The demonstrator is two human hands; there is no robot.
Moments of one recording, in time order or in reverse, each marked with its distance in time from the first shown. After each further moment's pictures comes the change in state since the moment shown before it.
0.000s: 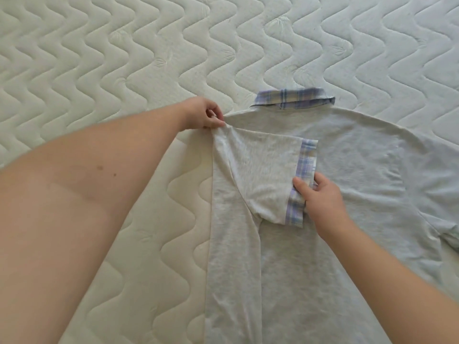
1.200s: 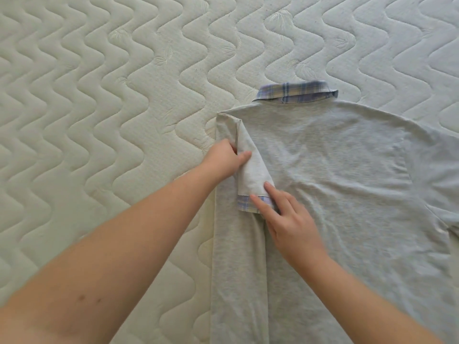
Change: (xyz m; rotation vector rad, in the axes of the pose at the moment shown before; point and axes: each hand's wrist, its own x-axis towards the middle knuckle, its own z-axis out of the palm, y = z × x) left_hand -0.071 0.047 0.106 -0.153 0.150 -0.235; right_hand -0.046 0.046 0.039 -1.040 0.027 -1.030
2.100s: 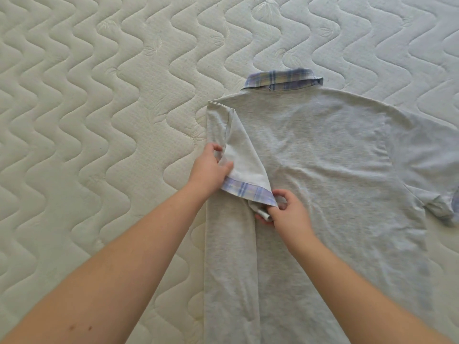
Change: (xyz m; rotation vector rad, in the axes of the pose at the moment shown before) left_hand -0.048 -0.029 0.024 -0.220 0.126 -0.016; right_hand -0.005 -0.010 -0.014 1.037 -0.156 1.203
